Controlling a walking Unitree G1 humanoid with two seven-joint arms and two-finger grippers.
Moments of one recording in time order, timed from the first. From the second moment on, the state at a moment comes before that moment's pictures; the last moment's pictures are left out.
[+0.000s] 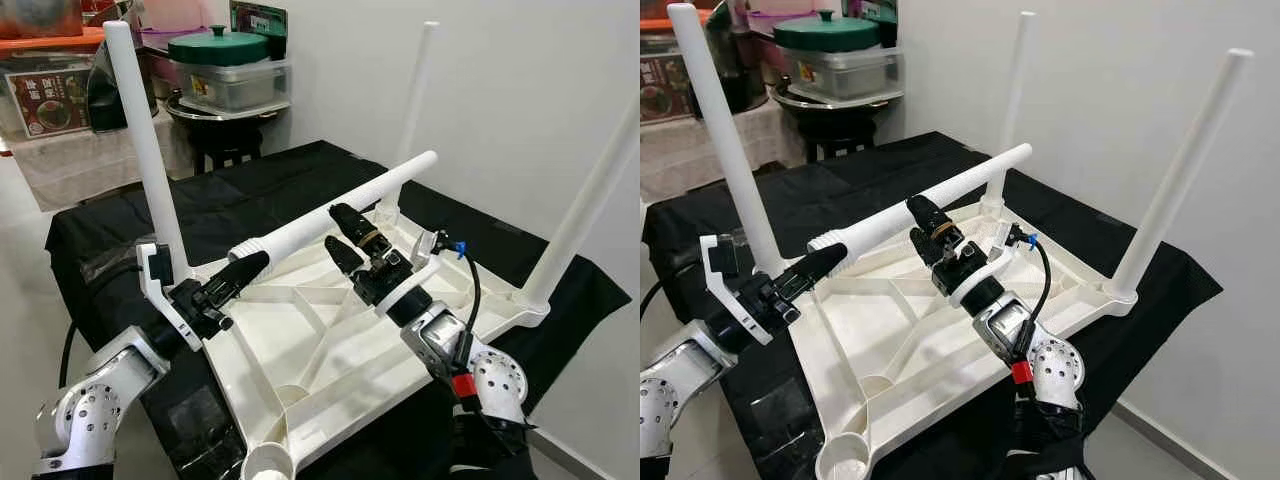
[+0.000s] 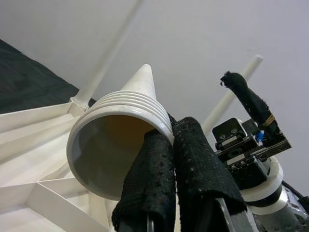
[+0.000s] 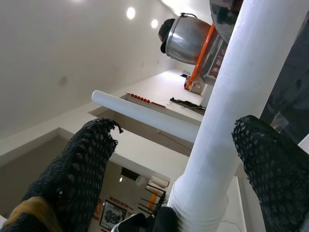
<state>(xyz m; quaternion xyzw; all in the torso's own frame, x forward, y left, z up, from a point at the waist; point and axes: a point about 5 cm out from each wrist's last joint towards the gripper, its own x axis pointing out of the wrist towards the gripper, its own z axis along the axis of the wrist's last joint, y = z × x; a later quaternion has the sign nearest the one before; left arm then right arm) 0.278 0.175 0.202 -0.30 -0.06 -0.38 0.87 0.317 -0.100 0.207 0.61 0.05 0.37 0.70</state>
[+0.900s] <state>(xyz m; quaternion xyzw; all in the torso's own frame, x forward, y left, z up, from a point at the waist) 0.250 0.160 0.190 -0.31 -0.01 -0.44 0.84 0.345 -0.095 0.181 0.64 0.07 0.29 0.71</state>
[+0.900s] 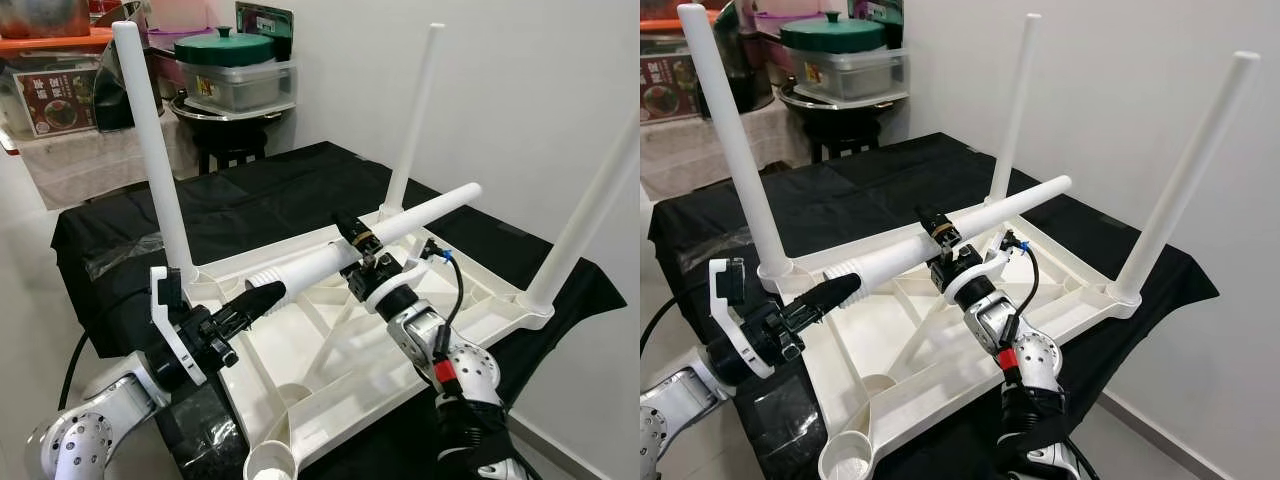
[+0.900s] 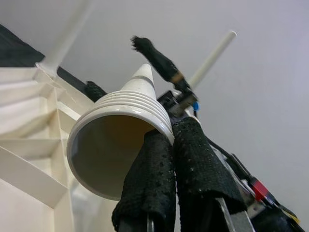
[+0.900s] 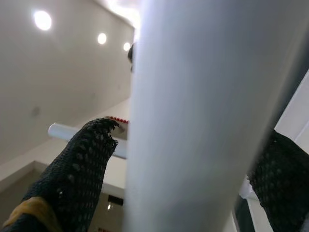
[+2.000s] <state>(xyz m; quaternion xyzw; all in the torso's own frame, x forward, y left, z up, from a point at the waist) 0.248 0.171 0.187 -0.25 -0.01 -0.45 0.86 0.346 -0.095 0.207 0.64 0.03 0.32 0.70</state>
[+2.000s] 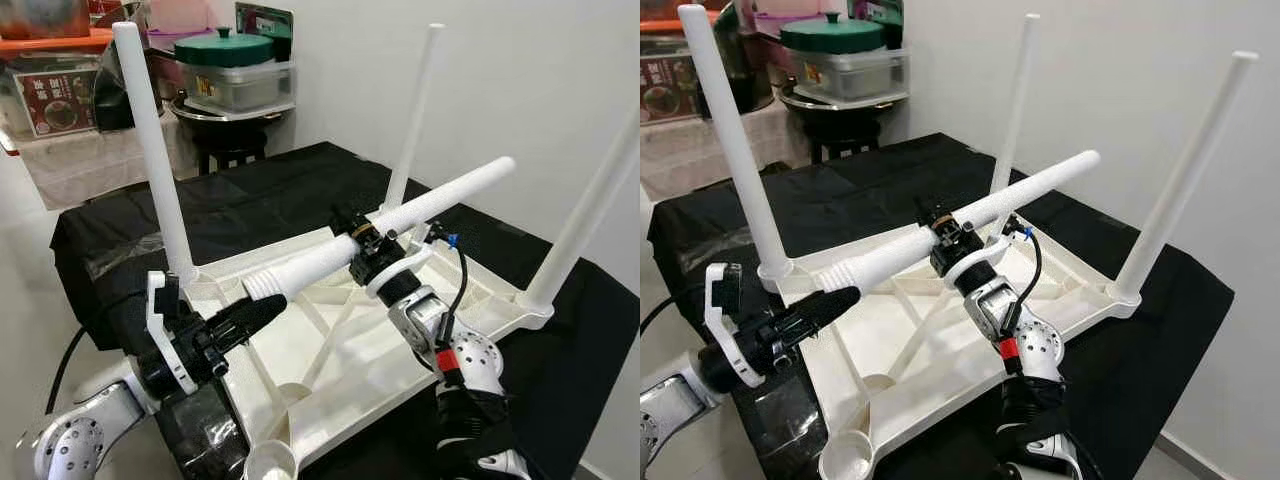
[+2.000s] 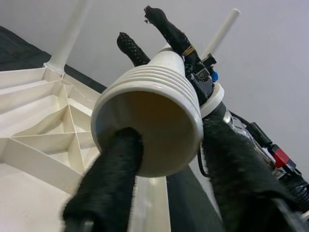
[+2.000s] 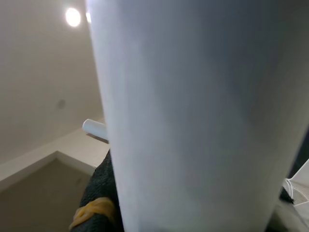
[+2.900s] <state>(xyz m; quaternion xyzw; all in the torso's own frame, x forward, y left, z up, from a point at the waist) 0.262 0.175 0.172 -0.08 -0.02 -0.24 0.97 0.366 -0.151 0.248 0.41 -0.05 0.32 0.86</state>
